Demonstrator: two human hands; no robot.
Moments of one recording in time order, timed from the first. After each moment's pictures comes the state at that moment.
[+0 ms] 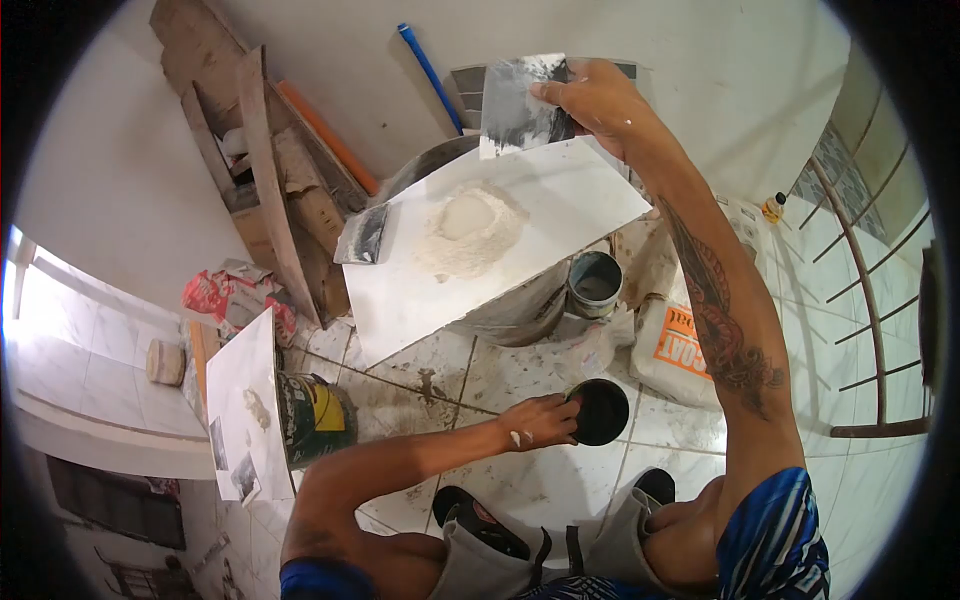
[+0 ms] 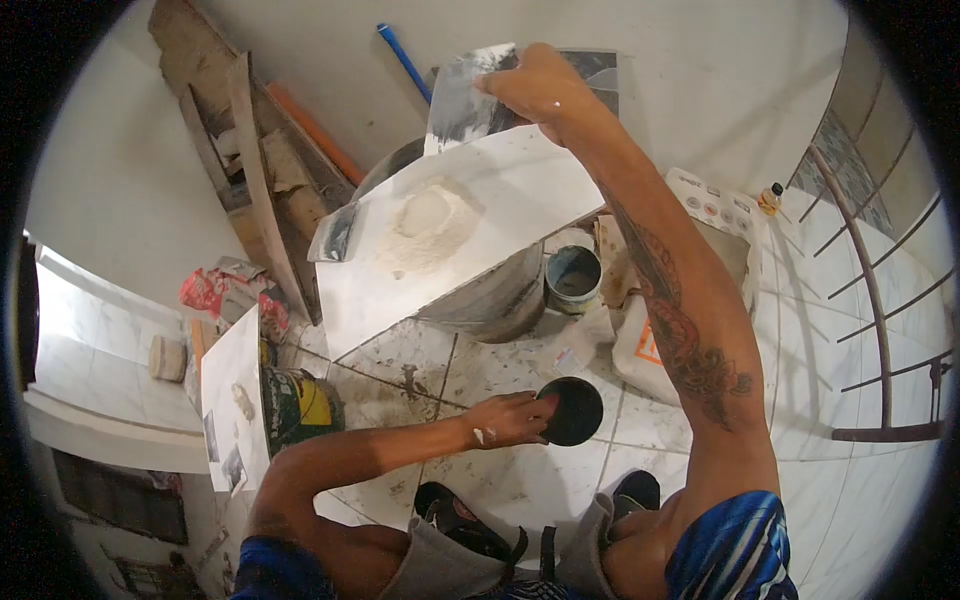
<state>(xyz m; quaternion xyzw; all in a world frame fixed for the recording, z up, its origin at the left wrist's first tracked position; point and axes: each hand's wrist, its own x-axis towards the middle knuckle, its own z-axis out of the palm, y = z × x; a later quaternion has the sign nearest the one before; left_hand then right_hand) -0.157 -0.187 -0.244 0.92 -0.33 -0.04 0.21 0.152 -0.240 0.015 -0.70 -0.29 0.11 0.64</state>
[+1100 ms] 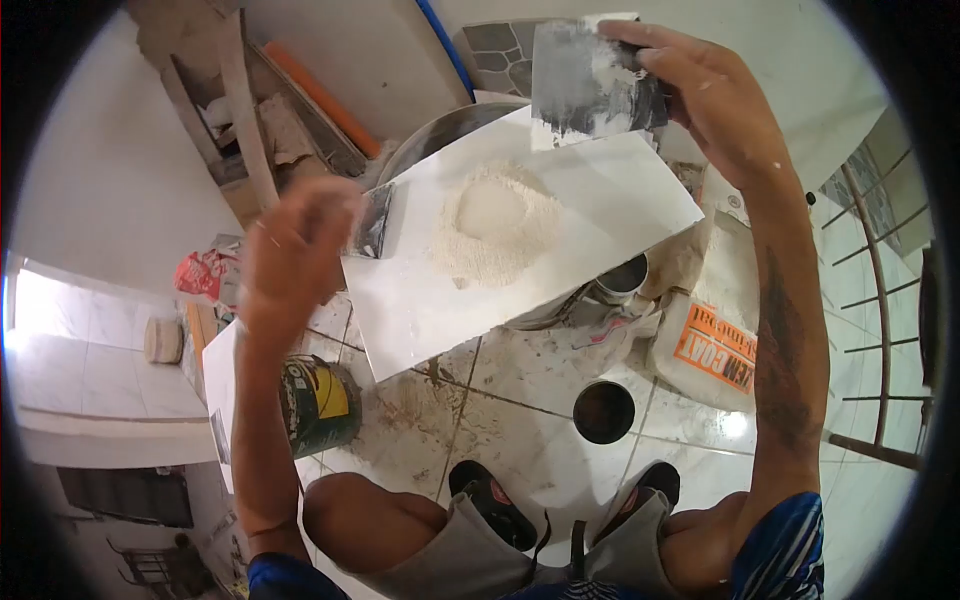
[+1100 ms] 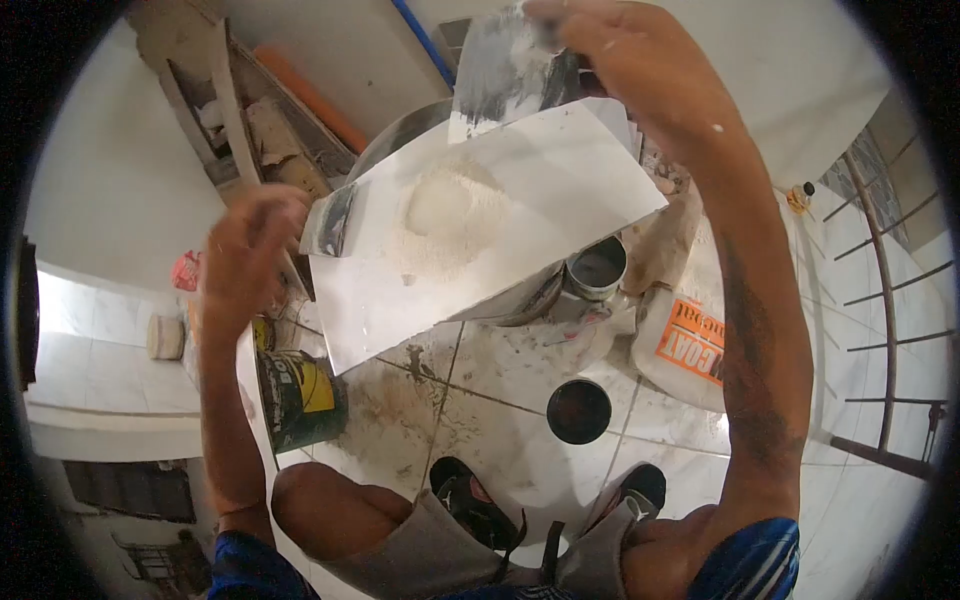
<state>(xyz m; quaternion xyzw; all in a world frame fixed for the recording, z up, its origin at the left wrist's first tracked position) -0.113 -0.025 0.059 0.93 0.25 0.13 0.25 0.149 -0.274 0.026 -0.64 -0.36 0.15 0.67</state>
